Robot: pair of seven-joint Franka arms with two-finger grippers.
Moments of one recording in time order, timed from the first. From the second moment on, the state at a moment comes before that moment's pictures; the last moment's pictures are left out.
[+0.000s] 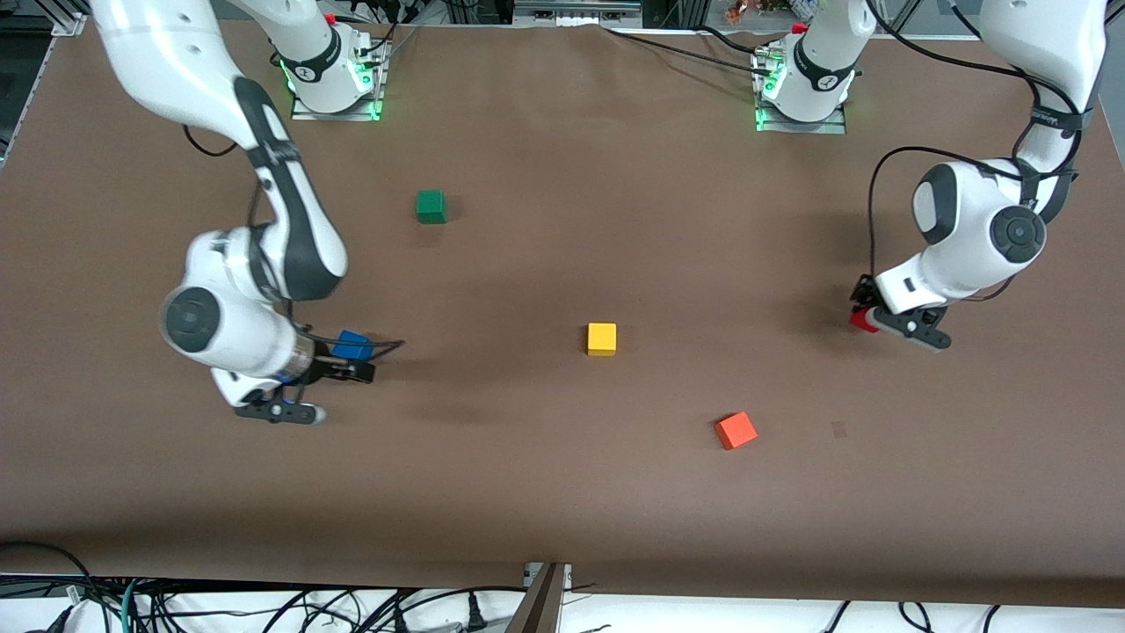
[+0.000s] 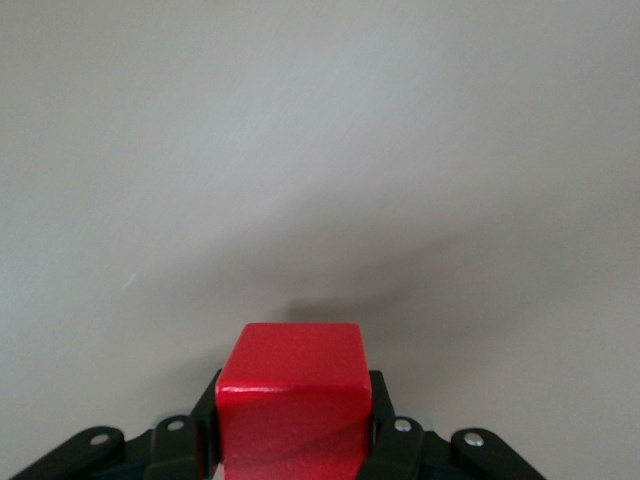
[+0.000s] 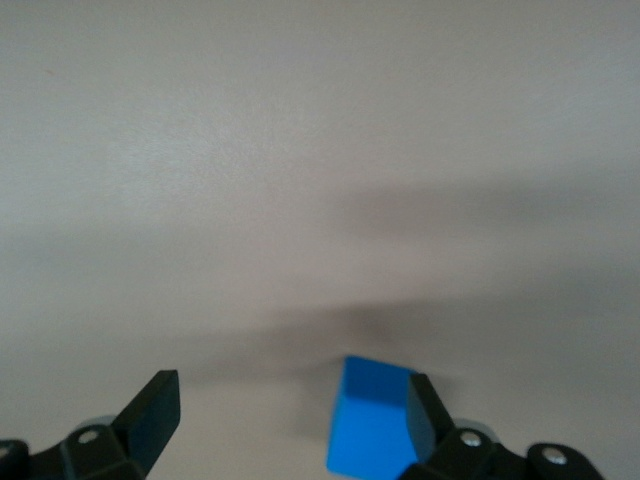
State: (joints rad) left arm 0.03 0.29 -0.02 -2.16 -0.05 2.40 0.44; right arm 0.29 0.66 -0.08 -1.57 0.15 2.21 0.27
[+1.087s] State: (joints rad) left arm -0.41 0.62 -0.25 -1.65 0.00 2.28 -0.72; right arm 0.29 0.63 -0.10 -1.71 0.15 2.22 0.36
